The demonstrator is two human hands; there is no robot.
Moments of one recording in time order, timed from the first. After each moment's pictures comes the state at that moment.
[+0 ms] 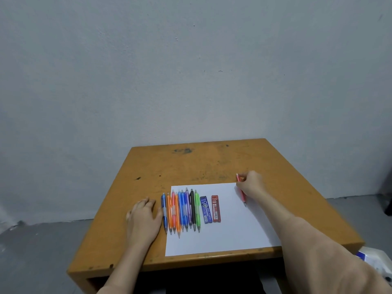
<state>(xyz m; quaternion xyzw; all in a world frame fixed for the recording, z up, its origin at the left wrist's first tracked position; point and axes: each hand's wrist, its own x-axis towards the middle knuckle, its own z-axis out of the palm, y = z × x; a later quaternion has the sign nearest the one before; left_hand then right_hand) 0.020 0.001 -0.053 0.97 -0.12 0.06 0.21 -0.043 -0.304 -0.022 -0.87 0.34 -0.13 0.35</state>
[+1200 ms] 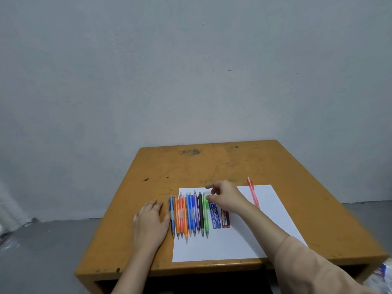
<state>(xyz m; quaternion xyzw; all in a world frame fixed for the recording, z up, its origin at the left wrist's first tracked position) 0.017 0.000 -0.052 0.97 -0.11 0.06 0.22 -0.031 -0.216 -0.008 -0.91 0.13 -0.04 0.38</state>
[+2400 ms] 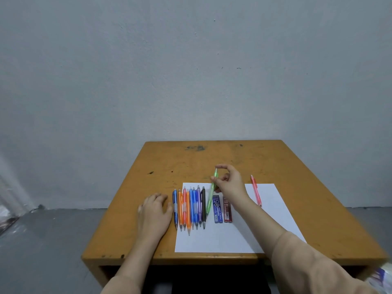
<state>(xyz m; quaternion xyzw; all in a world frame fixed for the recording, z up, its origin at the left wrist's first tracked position) 0.017 0.001 -0.052 0.95 -0.11 0.09 0.26 -0.024 -0.206 -0.006 -0.76 0.19 -0.19 0.60</state>
